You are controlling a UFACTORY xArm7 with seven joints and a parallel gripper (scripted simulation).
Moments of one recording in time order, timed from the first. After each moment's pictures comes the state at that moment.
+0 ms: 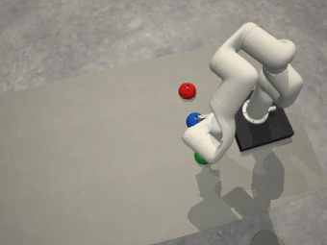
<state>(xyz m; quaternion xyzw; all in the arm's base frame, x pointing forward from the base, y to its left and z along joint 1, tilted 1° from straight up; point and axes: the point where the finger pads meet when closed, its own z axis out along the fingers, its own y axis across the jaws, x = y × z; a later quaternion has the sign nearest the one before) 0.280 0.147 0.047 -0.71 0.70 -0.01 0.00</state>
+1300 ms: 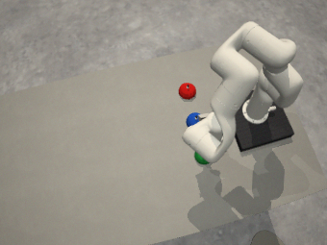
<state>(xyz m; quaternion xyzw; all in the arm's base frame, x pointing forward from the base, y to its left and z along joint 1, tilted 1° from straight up) 0.278 0.146 0.051 -0.71 0.70 -0.01 0.00</state>
